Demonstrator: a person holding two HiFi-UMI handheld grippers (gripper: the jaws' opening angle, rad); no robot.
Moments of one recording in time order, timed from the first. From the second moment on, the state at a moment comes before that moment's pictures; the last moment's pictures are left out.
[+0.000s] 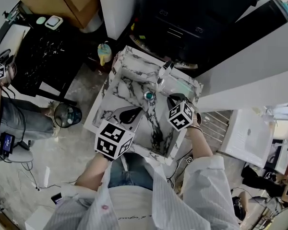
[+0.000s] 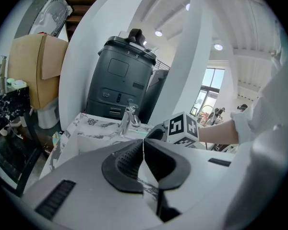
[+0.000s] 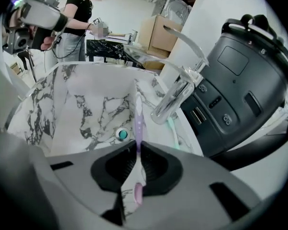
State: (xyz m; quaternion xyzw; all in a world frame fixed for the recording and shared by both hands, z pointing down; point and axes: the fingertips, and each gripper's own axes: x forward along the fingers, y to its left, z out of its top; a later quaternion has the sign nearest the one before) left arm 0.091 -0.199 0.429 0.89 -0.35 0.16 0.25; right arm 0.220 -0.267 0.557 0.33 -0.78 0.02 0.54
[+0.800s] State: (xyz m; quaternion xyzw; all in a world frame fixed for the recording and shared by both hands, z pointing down) left arm 0.044 -0.144 0.402 0.89 -0.38 0.13 0.21; right arm 0.130 -0.186 0.486 0.36 -0.82 0.01 0.45
